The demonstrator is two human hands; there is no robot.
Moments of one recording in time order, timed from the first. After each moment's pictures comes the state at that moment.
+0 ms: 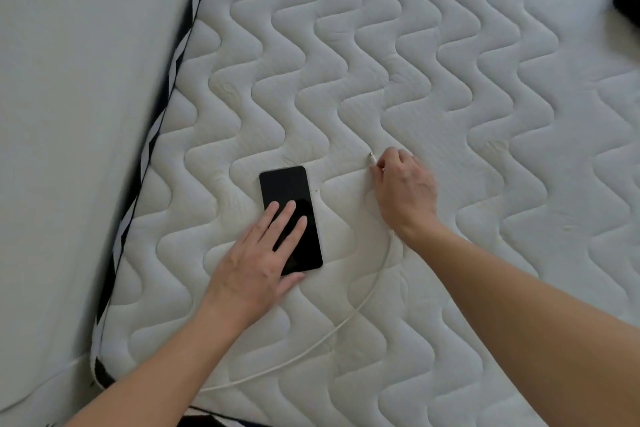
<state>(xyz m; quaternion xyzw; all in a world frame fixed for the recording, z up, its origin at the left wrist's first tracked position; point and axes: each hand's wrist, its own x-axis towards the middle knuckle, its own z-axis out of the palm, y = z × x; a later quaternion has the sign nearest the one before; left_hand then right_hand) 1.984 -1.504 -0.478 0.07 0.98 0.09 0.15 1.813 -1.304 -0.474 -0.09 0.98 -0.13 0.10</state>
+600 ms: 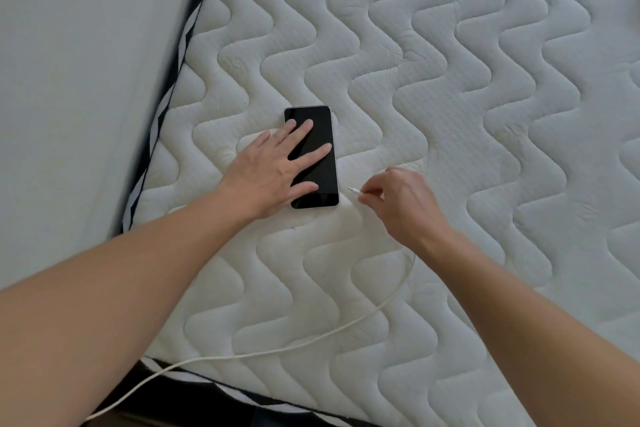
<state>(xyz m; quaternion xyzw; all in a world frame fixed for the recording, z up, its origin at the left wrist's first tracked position) 1.883 -1.528 -0.474 0.11 0.97 0.01 0.19 1.847 -1.297 -0.451 -0.17 0.93 -0.21 0.24</state>
